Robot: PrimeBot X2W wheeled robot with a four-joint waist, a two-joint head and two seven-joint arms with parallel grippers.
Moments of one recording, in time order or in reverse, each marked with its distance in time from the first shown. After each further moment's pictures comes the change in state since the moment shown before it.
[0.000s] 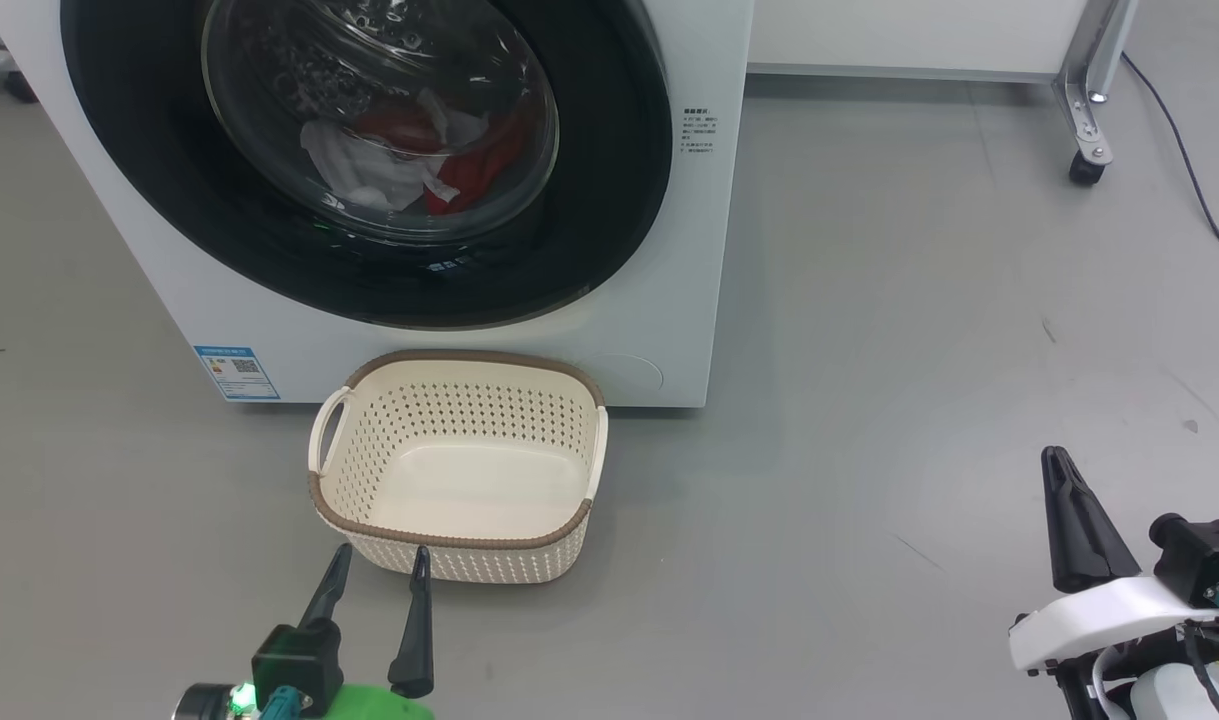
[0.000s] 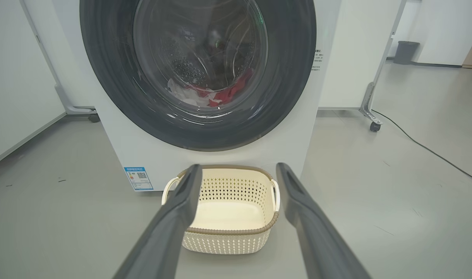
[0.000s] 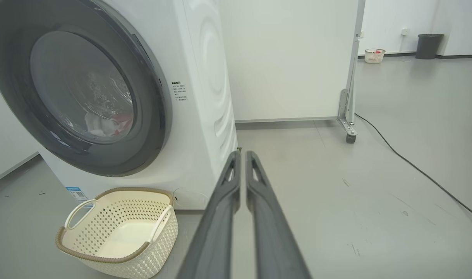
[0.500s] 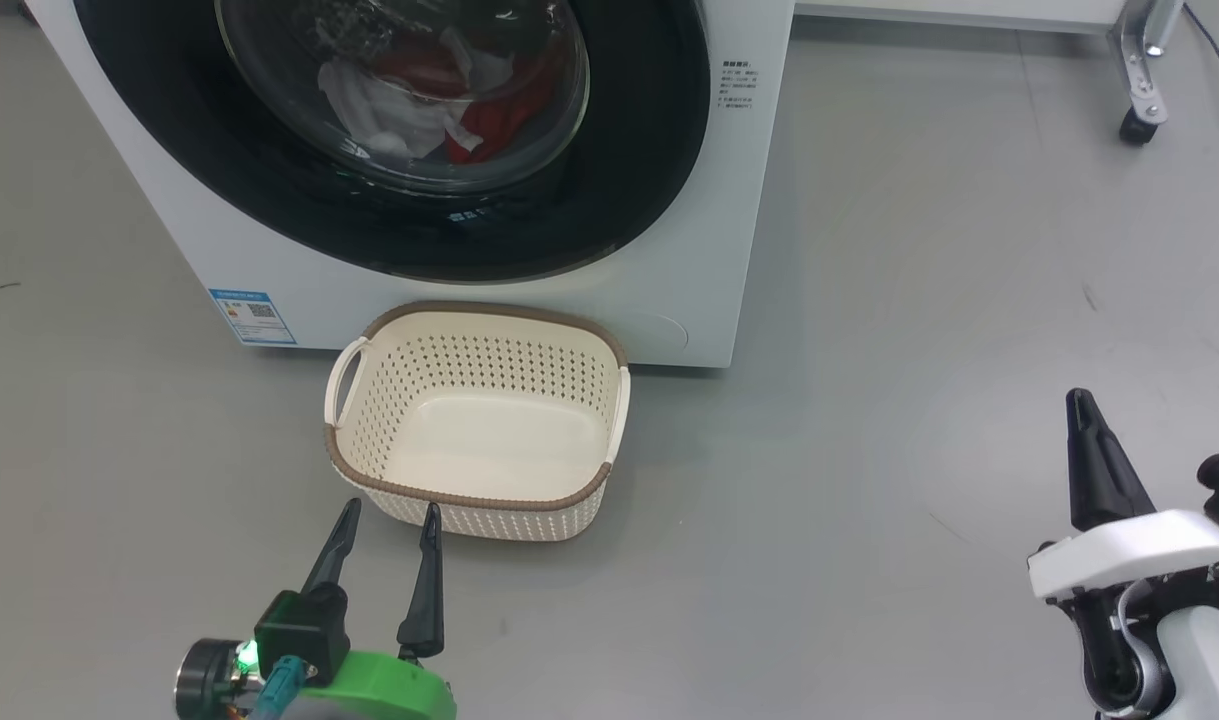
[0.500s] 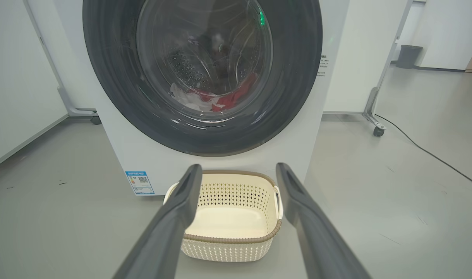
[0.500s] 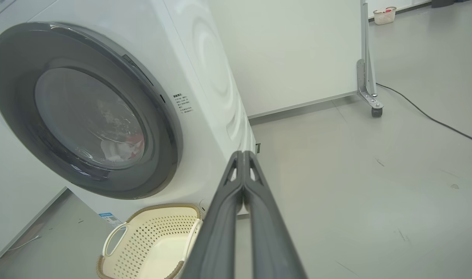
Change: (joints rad) left arm -0.041 -0.001 -0.013 -0.041 0.006 0.000 0.000; right arm -0.069 -0.012 -0.010 -0.015 0.188 0.009 0.049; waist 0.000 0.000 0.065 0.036
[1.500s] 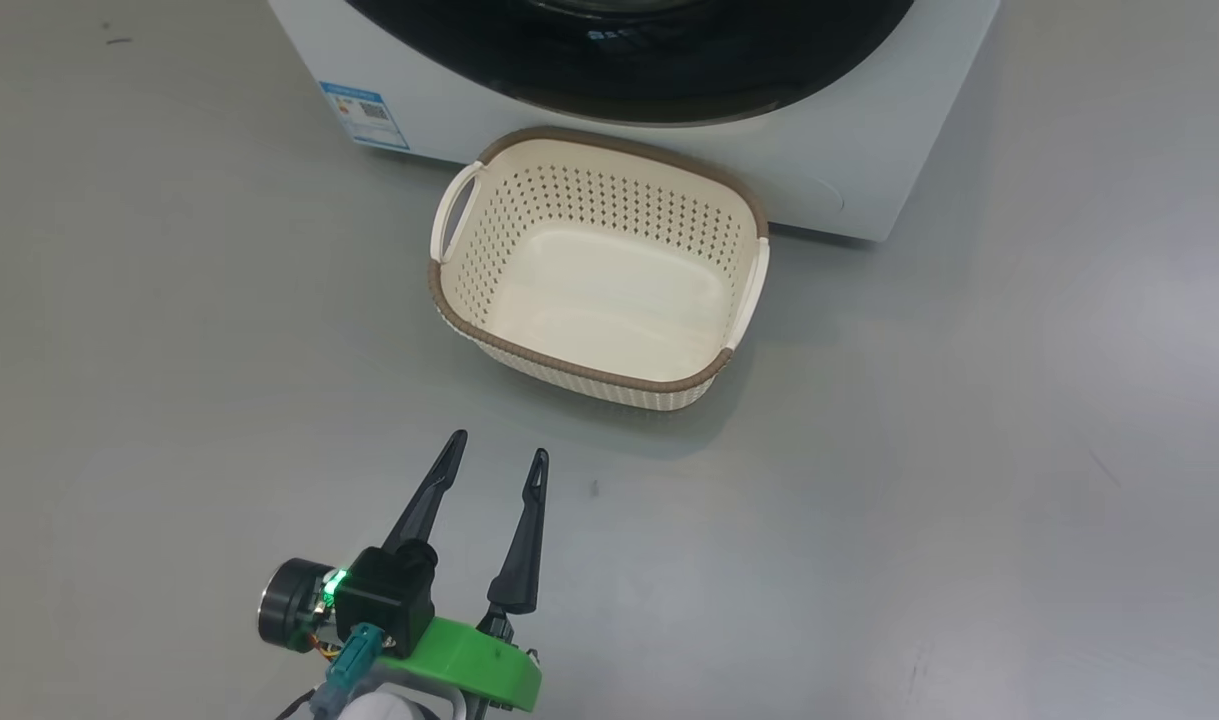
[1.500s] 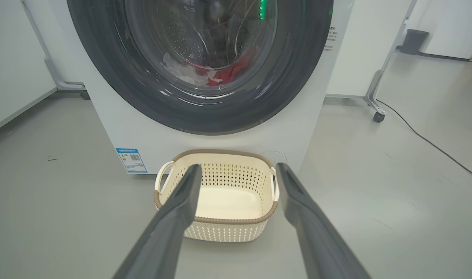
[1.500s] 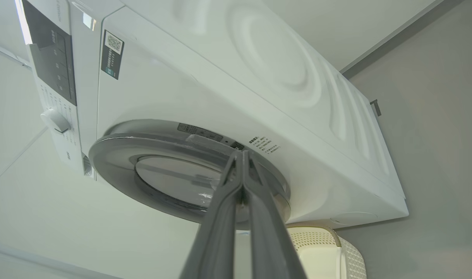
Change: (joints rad) left arm -0.086 0.000 -0.163 -0.109 -0.025 0.000 0.000; right arm -0.460 -0.177 -0.198 -0.047 0.700 -0.012 0.513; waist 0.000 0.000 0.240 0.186
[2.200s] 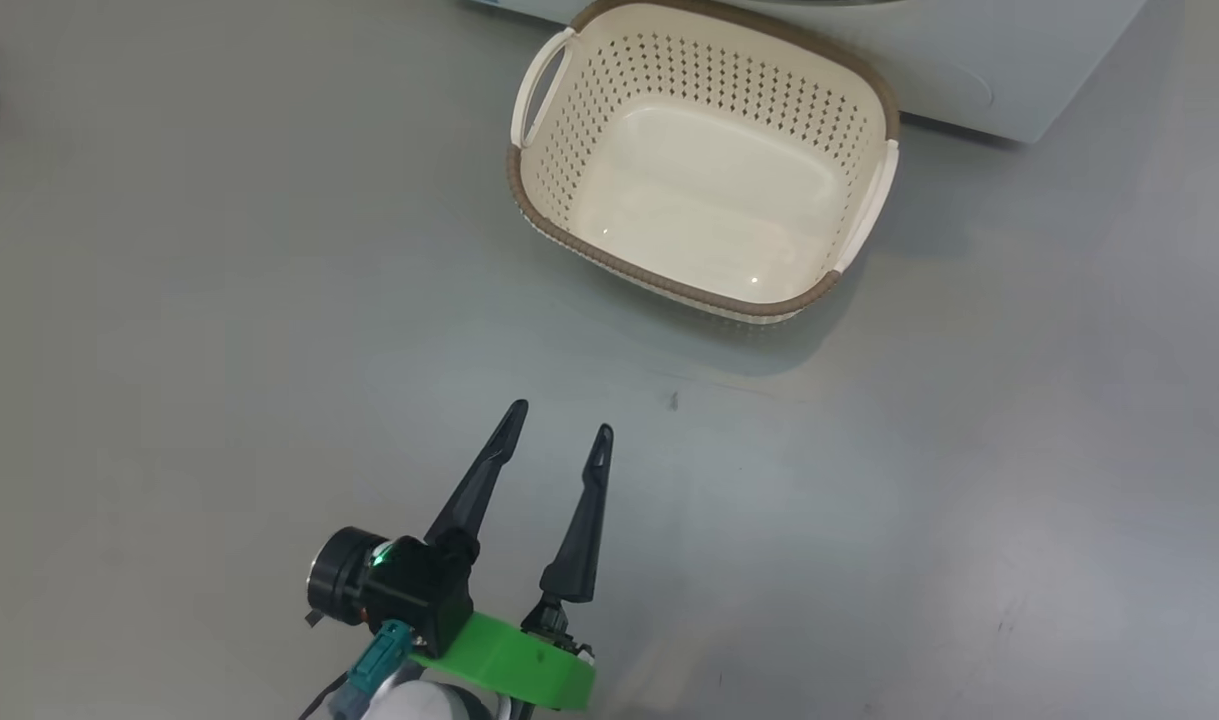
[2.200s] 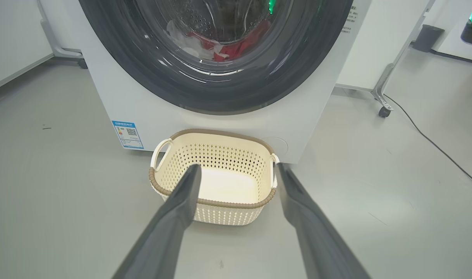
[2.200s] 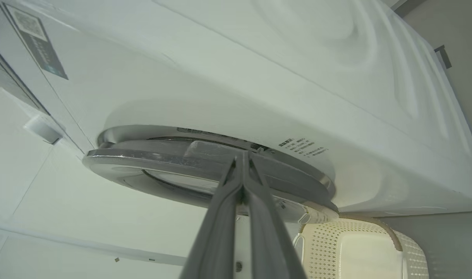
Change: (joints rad) left arm -0.033 -0.001 -0.085 -0.110 -0.062 0.000 0.000; right arm -0.309 -0.097 -0.007 0.018 0.096 -0.125 0.196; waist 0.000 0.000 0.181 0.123
